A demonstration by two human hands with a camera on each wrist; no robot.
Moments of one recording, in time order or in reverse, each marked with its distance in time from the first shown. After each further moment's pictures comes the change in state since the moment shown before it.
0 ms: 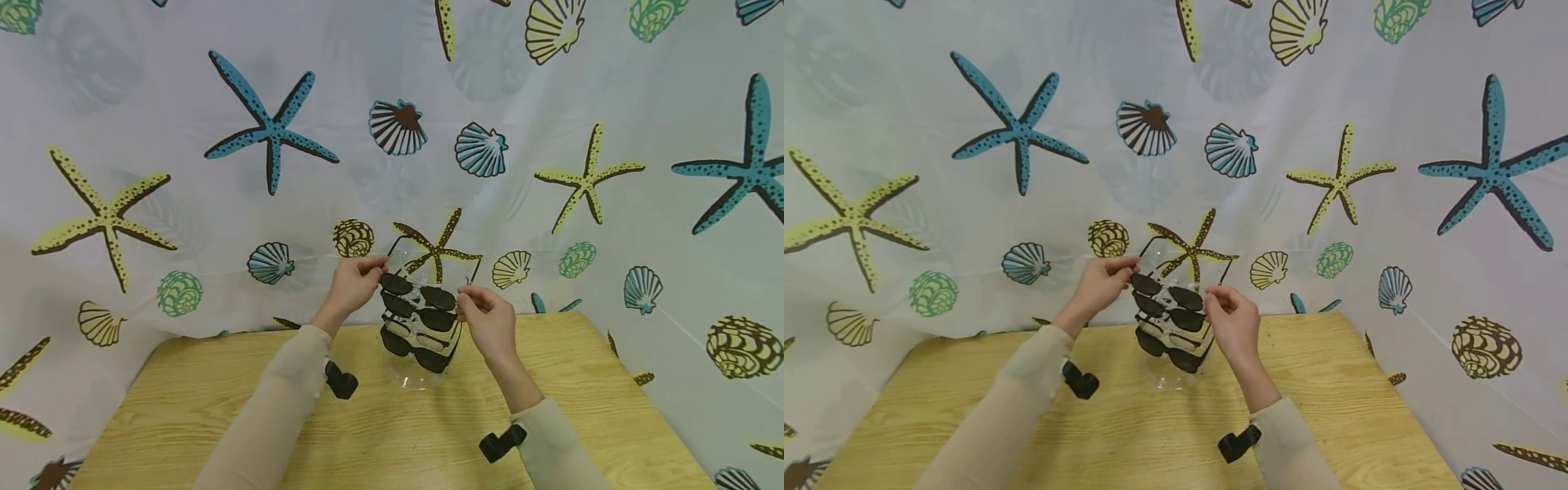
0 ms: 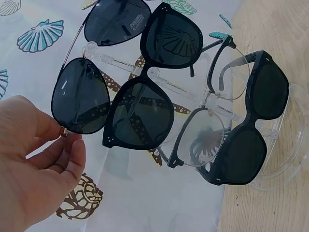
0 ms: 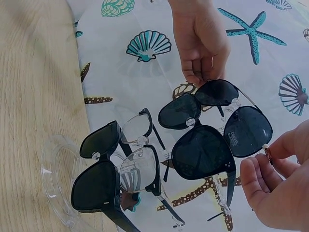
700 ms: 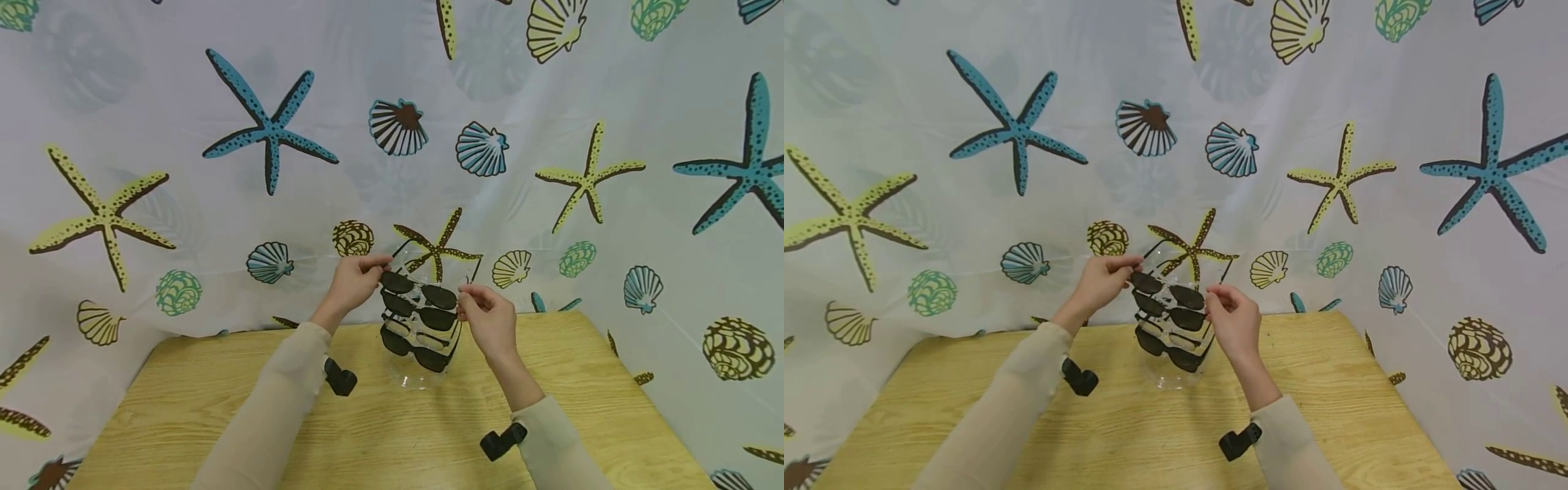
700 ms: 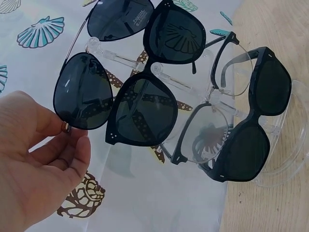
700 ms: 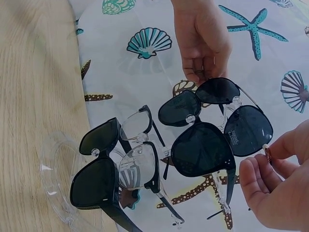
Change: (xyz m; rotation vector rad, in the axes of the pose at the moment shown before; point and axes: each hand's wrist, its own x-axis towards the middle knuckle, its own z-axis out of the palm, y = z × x) left_hand 0.001 0.001 -0.002 0.007 -0.036 0.028; right_hand 0.002 0.002 0.000 -0.012 0.001 0.012
